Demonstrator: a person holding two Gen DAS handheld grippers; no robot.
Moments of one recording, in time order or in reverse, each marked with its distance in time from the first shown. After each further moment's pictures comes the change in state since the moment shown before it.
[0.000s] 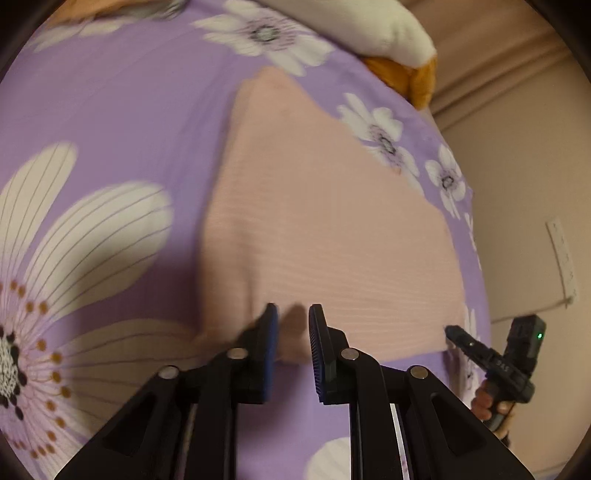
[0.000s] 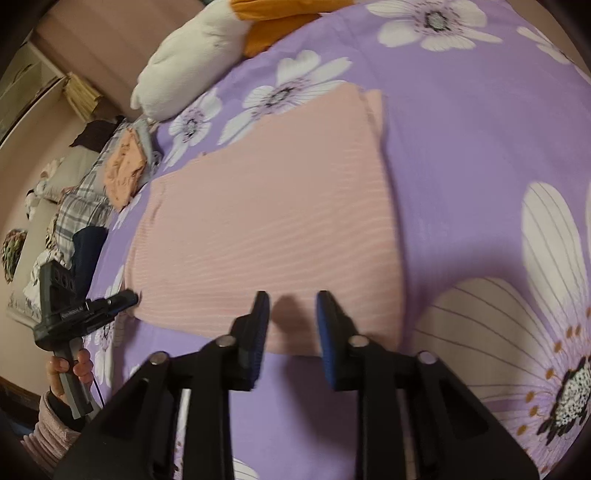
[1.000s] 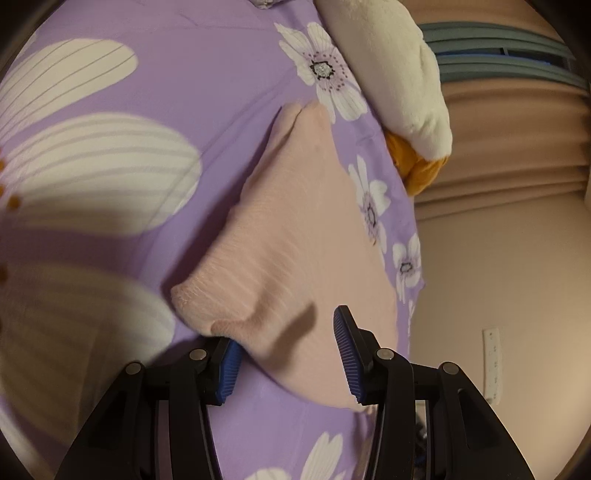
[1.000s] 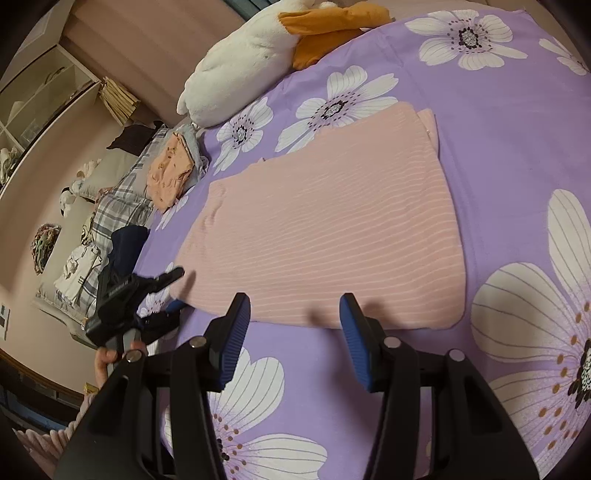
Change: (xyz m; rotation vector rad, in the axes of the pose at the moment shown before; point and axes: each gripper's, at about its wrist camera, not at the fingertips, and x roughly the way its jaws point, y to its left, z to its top) left arm 0.009 0.027 -0.010 -0.365 -0.171 -0.254; right arm -0.024 0.042 -0.012 -0.041 -0.039 0.148
